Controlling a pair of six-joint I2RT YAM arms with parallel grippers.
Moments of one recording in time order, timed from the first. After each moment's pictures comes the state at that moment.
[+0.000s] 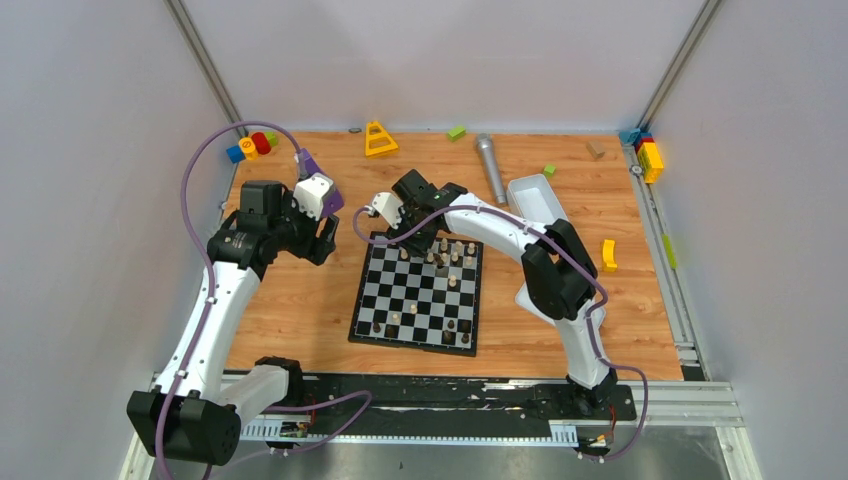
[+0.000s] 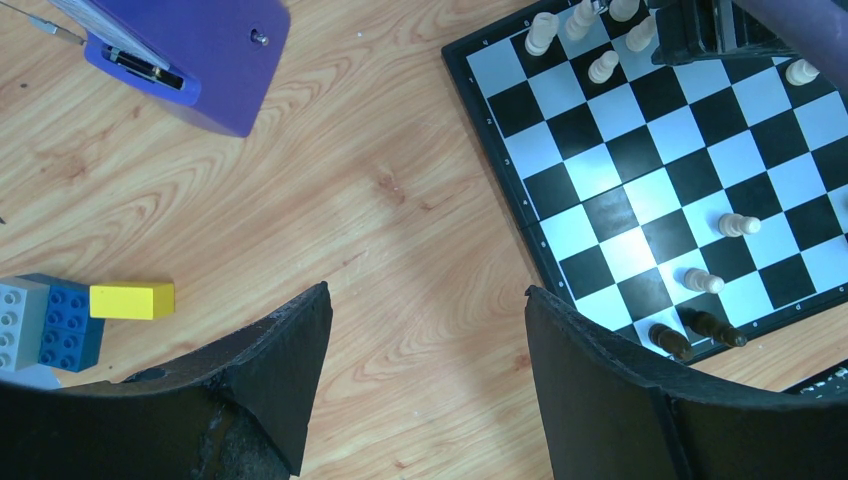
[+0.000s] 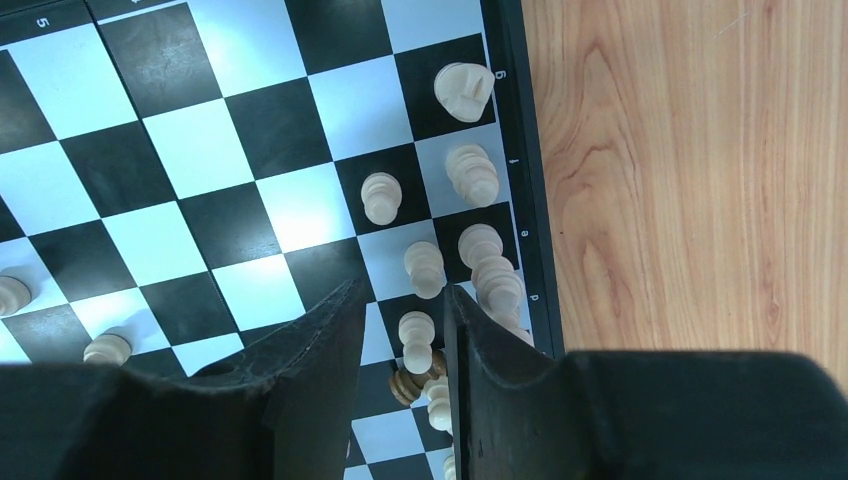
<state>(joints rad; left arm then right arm) -0.11 1.04 1.04 -0.77 0.29 0.33 0.80 2.11 1.75 -0.72 -0.15 -0.41</state>
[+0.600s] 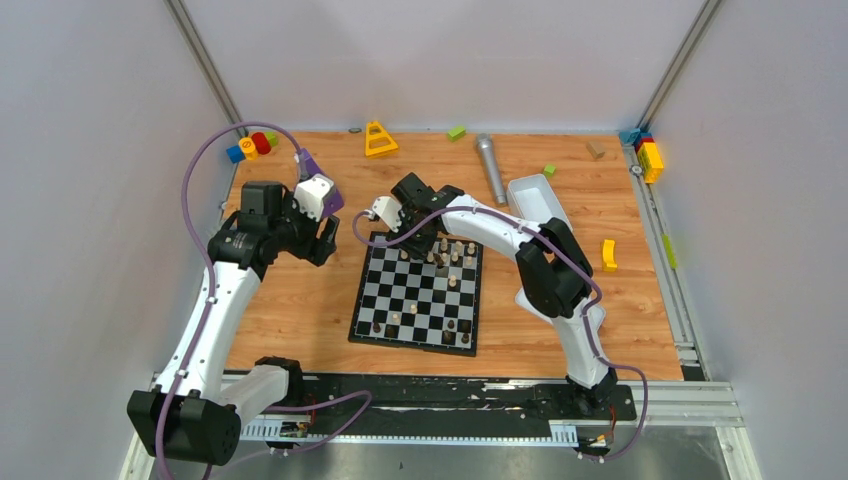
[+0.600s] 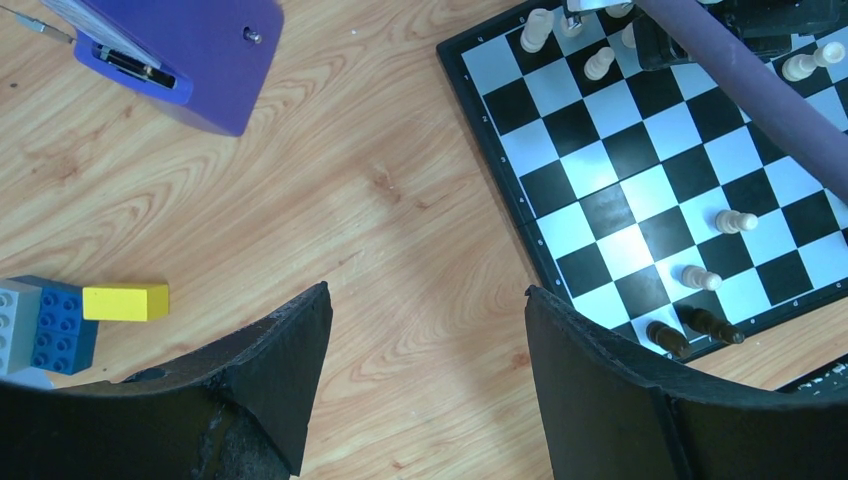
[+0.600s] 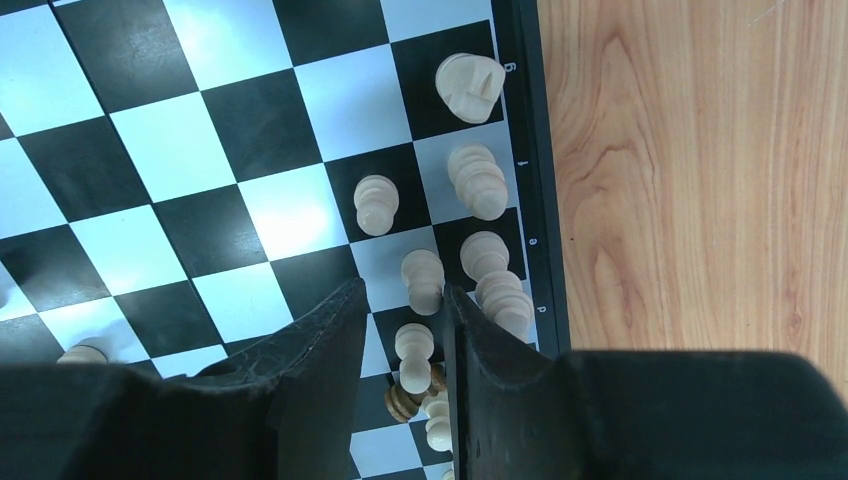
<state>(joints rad) -0.11 1.04 1.03 -0.77 0.29 0.34 0.80 2.14 1.75 -0.72 -0.14 -0.42</state>
